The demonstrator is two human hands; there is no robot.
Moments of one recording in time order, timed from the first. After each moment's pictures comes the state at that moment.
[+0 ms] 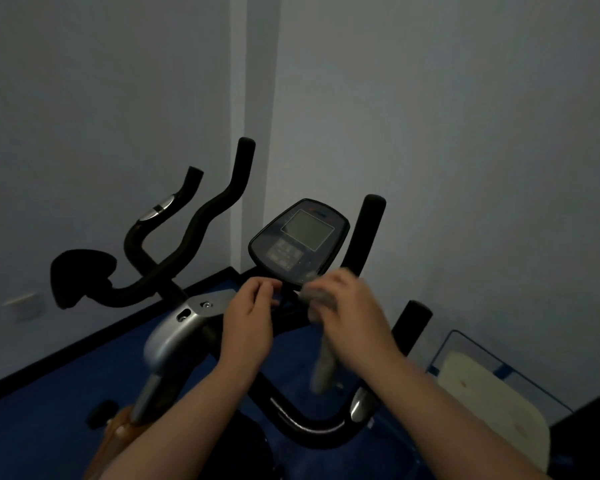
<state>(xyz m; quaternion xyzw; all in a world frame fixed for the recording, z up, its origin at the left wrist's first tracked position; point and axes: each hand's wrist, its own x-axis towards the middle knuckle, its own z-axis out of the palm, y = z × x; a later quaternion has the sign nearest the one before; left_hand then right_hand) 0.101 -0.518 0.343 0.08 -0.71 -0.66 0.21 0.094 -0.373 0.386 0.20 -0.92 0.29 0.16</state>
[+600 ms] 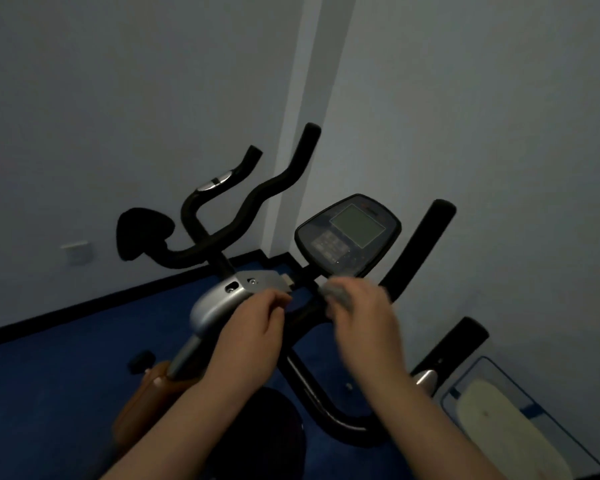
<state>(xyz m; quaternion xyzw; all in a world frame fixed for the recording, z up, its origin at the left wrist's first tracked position) 0.156 -0.561 0.327 0.09 -0.83 -0.52 0.15 0.109 -0.412 0.374 0.20 -0.92 0.31 0.15</state>
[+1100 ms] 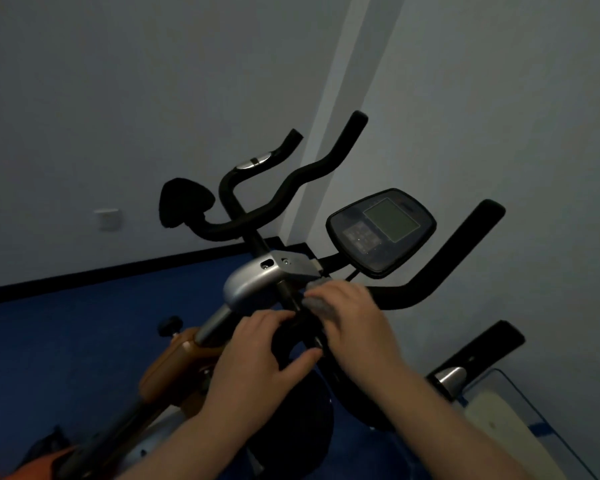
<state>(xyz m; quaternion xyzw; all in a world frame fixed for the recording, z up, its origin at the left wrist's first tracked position) 0.223 -0.563 0.305 0.09 -0.86 -0.46 0.18 0.128 -0.432 0.362 0.38 -0.90 0.21 0.07</state>
